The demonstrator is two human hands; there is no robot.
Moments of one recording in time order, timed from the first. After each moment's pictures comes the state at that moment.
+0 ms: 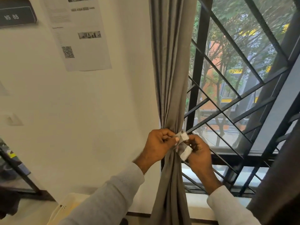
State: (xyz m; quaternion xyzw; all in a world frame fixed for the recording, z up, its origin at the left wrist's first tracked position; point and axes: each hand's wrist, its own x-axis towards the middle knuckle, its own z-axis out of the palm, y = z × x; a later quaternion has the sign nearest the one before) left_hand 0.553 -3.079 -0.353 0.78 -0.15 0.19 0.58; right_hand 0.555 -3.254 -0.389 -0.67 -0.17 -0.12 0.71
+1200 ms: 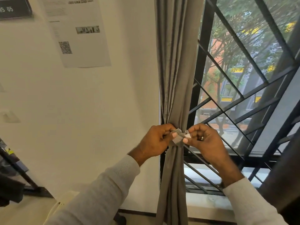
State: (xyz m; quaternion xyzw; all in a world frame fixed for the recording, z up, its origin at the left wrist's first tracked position) left_hand 0.573 -3.060 -0.339 0.83 -0.25 0.16 0.47; right_hand 0.575 -3.286 -0.329 -0.77 -0.18 -0.07 0.61
